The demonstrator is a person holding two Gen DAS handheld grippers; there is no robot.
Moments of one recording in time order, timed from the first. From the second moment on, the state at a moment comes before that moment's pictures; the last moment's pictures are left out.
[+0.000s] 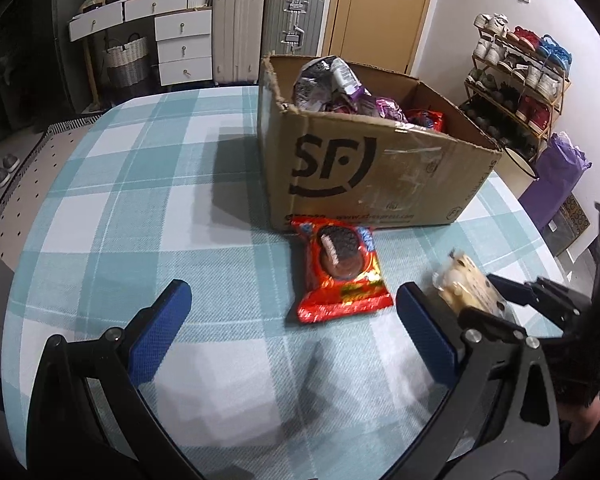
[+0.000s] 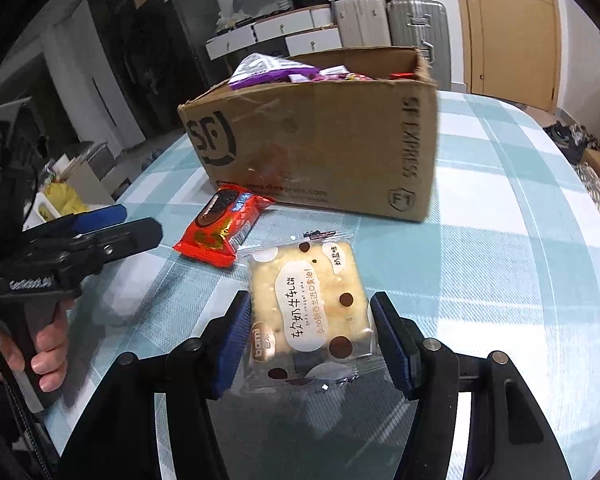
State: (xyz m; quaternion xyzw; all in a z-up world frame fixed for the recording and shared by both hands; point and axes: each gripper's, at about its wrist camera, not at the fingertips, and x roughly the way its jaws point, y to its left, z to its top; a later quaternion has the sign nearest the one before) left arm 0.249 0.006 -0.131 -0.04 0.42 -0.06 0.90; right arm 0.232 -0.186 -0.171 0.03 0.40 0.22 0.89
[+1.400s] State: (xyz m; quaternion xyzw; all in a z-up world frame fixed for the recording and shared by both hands) left arm 0.271 -0.003 -0.147 -0.05 0.47 -0.11 0.87; right arm 0.210 -0.200 -0.148 0.07 0.37 0.22 0.90
